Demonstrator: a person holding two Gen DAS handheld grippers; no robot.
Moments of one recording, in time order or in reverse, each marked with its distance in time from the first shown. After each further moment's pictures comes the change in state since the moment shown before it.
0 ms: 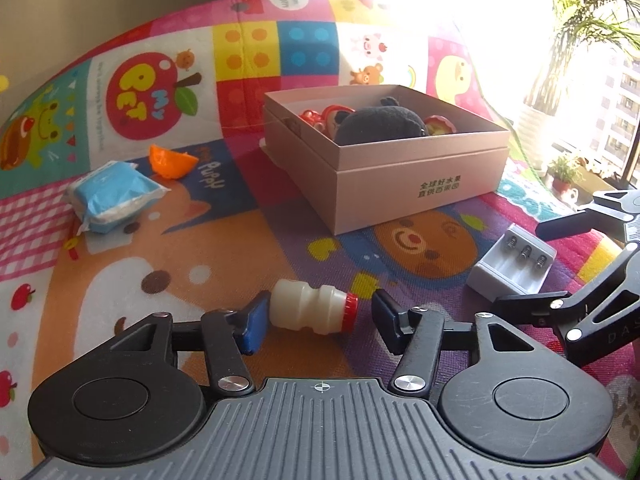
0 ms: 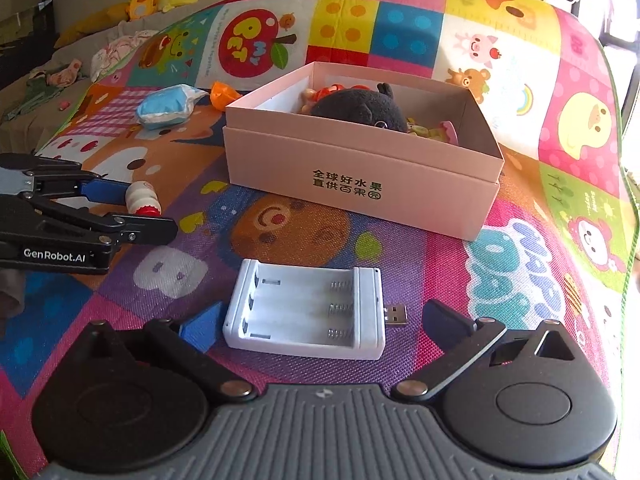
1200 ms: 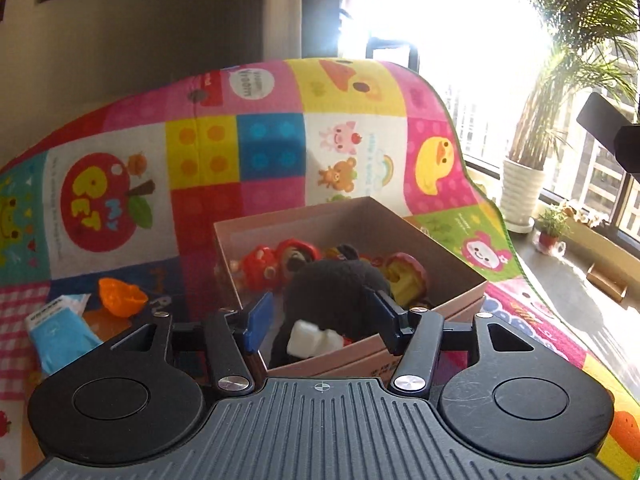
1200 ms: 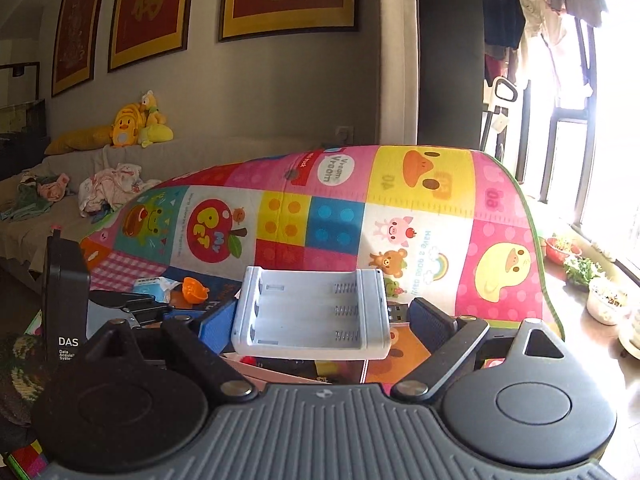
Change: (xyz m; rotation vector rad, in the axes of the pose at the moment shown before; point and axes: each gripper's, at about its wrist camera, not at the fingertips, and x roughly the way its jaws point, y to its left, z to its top) left arm 0.020 -0.032 0.101 -0.009 -0.153 -0.046; right arm -0.140 -0.063 0.101 0.033 -0.360 -0.066
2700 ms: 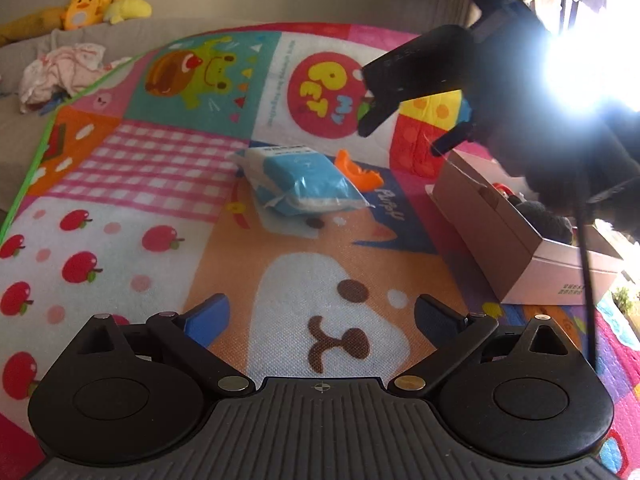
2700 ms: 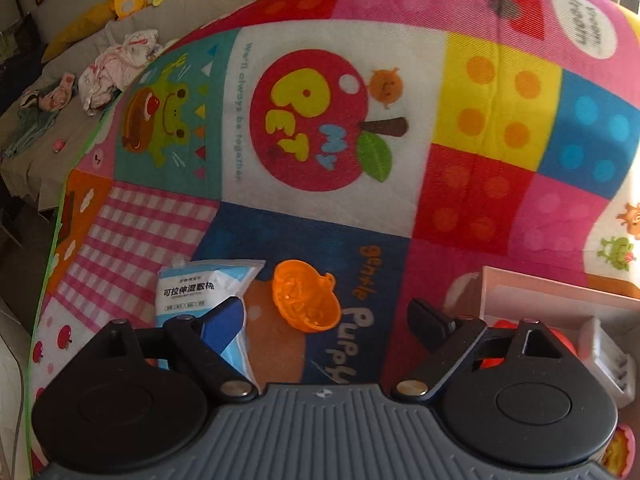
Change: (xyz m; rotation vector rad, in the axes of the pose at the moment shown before) left arm -0.074 0.138 -0.110 -0.378 0.042 0.267; right arm 0.348 0.201 0.041 0.040 0.547 0.143
